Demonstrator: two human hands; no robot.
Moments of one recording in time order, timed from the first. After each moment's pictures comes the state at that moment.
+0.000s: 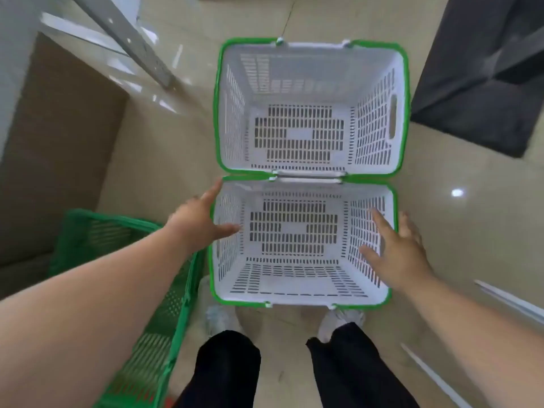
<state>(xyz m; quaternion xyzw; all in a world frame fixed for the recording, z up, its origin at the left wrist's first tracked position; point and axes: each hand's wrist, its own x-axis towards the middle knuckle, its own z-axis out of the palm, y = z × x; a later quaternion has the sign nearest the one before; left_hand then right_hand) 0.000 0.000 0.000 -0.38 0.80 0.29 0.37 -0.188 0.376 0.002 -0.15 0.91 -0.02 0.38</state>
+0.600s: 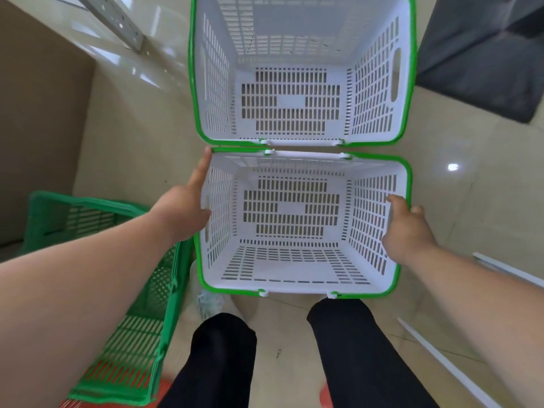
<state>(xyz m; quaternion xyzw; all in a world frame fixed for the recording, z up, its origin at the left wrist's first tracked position) 0.009 0.016 -0.013 -0.32 0.82 0.30 0.37 -0.194 0.394 -0.034 -0.03 0.91 0.01 0.40</state>
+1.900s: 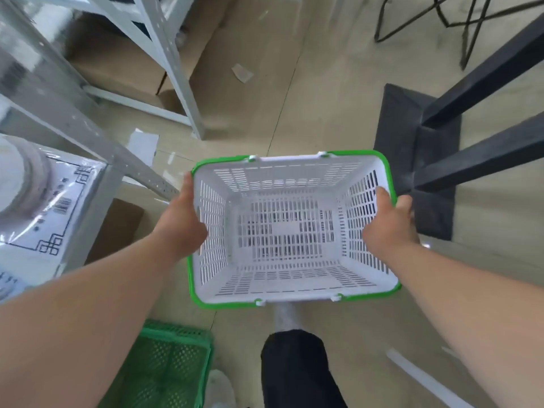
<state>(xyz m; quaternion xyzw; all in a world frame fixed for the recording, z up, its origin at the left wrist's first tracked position) -0.167 -0.152 0.164 -0.42 0.83 0.33 0.17 -0.372 0.180 0.194 -0.05 0.97 -0.04 0.21</state>
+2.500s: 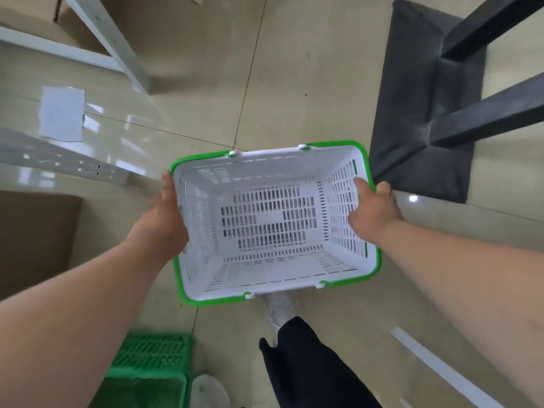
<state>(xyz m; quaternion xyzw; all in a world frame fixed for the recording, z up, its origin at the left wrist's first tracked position) -0.211 -0.150 -0.009 -0.38 0.83 0.26 0.31 -0.421 0.190 0.011 -0.04 0.94 0.01 0.34</state>
